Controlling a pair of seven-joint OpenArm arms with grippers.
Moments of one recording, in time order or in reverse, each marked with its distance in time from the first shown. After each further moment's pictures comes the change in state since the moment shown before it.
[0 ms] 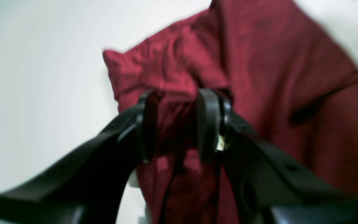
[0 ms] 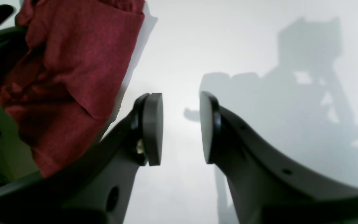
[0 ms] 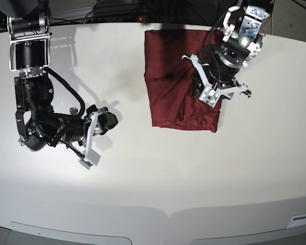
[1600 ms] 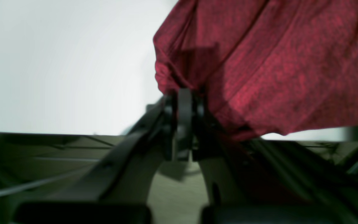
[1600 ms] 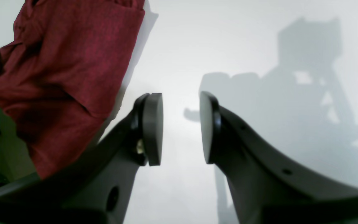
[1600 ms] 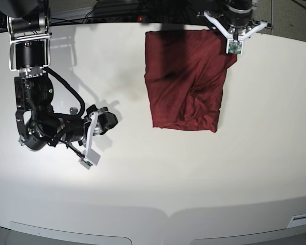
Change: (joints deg) left arm 23.1 0.1 -0.1 11.6 8.2 26.8 10.0; right arm 0.0 0.0 0.0 0.0 0.0 0.0 0.0
